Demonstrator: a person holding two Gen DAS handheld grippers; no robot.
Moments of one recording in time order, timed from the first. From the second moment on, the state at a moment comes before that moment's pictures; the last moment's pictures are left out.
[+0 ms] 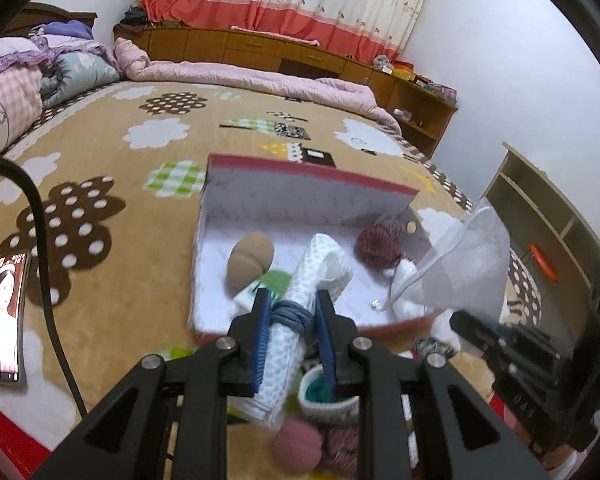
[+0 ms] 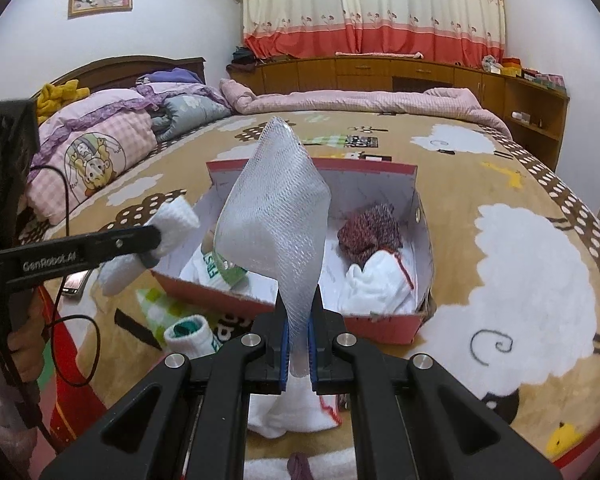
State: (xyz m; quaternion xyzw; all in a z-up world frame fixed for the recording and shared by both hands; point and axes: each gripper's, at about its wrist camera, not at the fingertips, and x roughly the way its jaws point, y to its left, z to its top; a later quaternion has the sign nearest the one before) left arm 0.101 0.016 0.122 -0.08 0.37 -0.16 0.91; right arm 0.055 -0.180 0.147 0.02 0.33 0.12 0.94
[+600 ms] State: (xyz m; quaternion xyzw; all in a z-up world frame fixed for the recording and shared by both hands) left arm 0.173 -0.023 0.128 -0.07 0.38 -0.15 0.91; right arm 0.096 -0.187 0.145 0.01 0.33 0.12 0.94
